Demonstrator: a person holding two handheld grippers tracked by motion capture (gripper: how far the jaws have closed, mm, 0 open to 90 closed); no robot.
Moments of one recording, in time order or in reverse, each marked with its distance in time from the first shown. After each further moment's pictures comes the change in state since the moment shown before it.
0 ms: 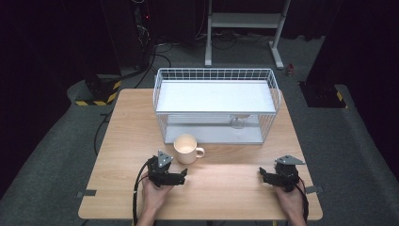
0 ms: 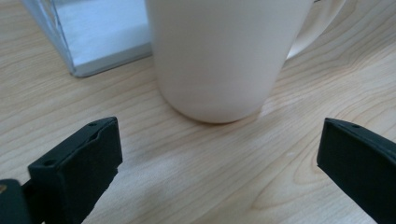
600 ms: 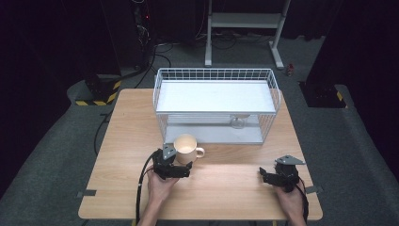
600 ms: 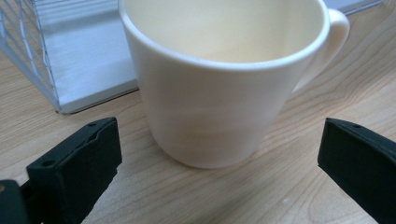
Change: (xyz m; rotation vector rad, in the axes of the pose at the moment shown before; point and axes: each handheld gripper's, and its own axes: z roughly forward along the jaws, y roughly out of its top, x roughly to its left) left arm 0.001 0.019 0.015 -0.033 -0.027 -0.018; right arm 0.000 0.000 0.000 0.000 0.000 0.000
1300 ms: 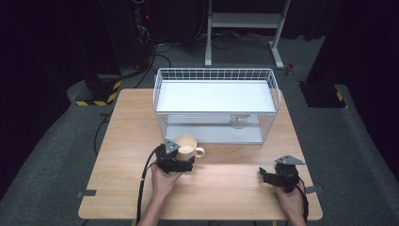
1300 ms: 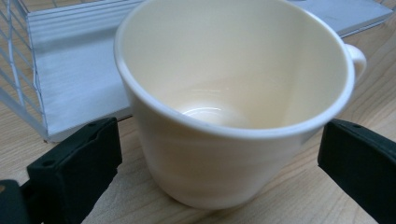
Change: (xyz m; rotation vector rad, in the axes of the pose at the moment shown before) left arm 0.002 0.012 0.016 -0.018 0.007 -0.010; right arm 0.000 0.000 0.000 0.000 0.000 0.000
